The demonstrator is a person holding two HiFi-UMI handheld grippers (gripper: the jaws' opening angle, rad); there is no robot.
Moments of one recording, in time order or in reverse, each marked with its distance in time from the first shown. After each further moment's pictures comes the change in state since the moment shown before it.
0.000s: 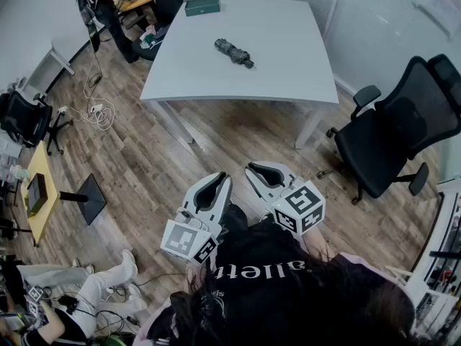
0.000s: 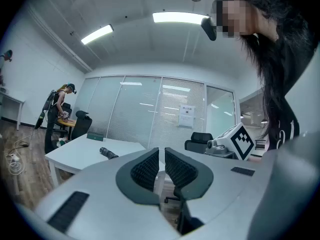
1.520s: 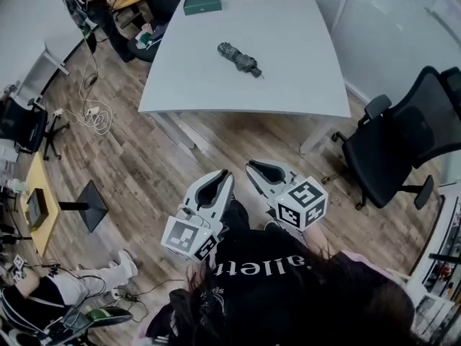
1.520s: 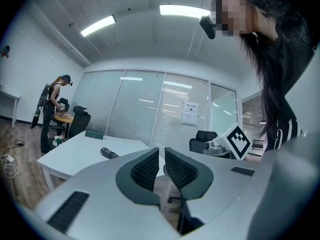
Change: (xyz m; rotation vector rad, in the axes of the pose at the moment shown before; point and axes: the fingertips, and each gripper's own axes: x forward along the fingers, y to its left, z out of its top) left arm 0.068 0.093 0.007 -0.022 0.046 -0.027; right arm 0.091 -0.065 0.021 0.124 0.013 0.007
